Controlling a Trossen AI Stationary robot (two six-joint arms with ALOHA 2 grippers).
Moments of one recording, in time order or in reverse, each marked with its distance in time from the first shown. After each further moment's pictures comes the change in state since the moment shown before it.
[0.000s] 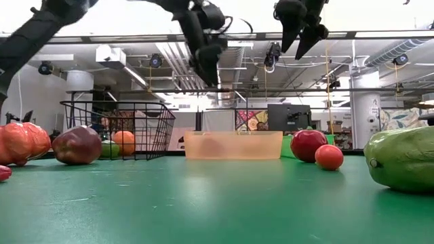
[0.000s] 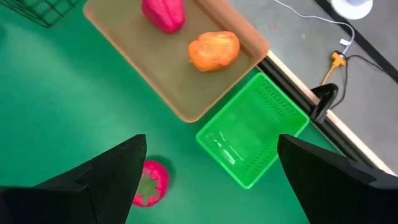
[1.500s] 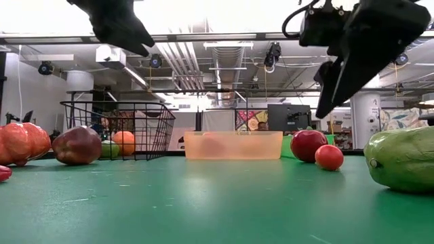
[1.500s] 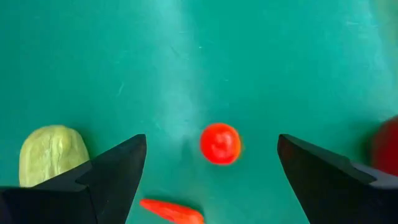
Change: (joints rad) left arm -0.795 -0.963 -1.297 0.599 -0.534 -0.689; right arm 0.721 -0.026 -0.775 0.772 -0.060 0.173
